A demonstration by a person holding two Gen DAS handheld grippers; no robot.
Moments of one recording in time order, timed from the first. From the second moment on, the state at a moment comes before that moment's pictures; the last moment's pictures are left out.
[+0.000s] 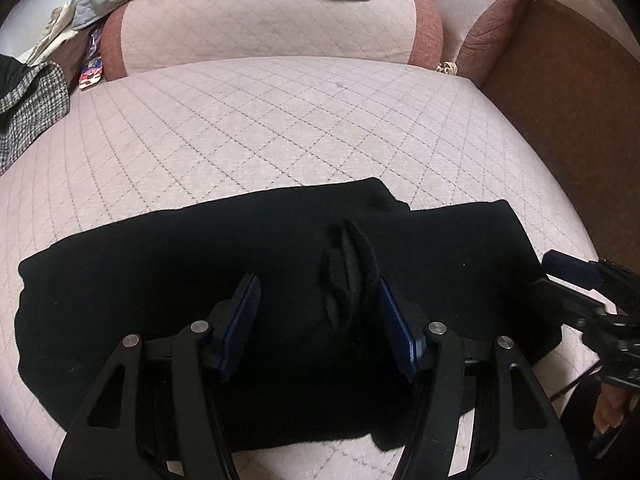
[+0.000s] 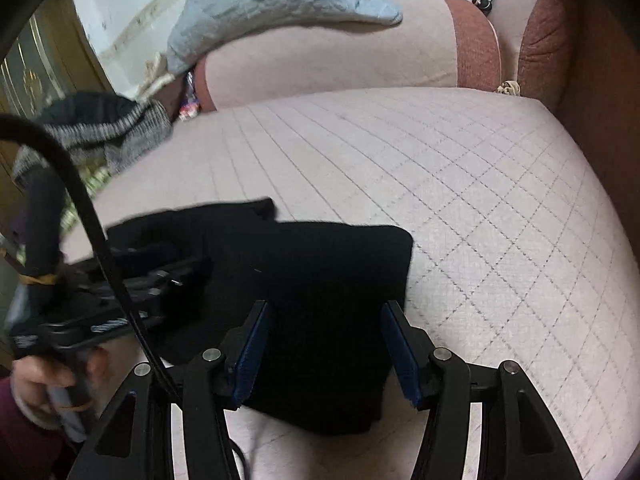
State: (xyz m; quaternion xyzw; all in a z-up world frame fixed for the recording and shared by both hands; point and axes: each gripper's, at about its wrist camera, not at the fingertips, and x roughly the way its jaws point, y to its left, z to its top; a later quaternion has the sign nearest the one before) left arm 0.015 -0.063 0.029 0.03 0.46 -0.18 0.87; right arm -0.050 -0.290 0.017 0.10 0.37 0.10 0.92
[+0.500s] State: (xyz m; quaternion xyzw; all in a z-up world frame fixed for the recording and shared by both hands) left arm -0.028 0.000 0.043 -0.05 0.45 -0.12 0.88; right arm -0.055 -0.236 0.022 0.06 0.35 0.16 0.92
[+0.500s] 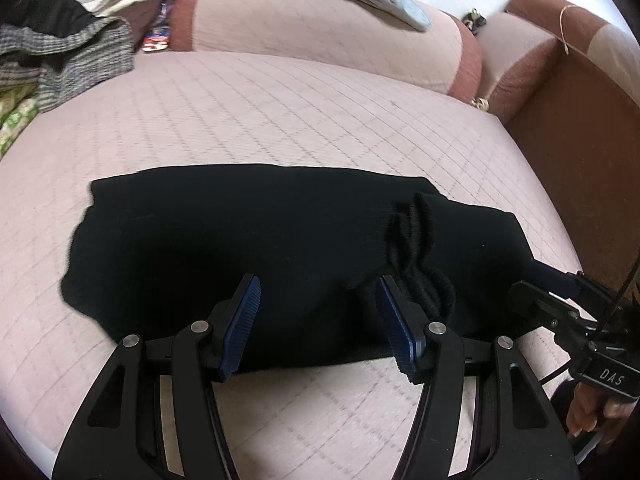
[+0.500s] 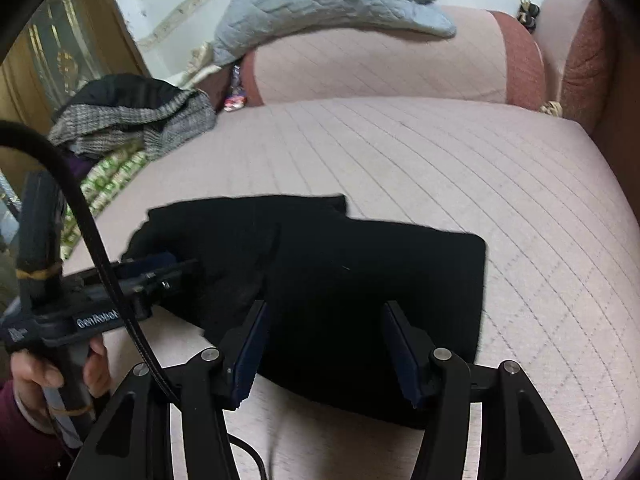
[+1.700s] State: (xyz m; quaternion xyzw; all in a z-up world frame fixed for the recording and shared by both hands) left arm -0.056 0.142 0.010 -0.27 0.44 0.00 0.86; right arm 0.054 -0.042 0.039 -0.09 0.34 0.32 0.88
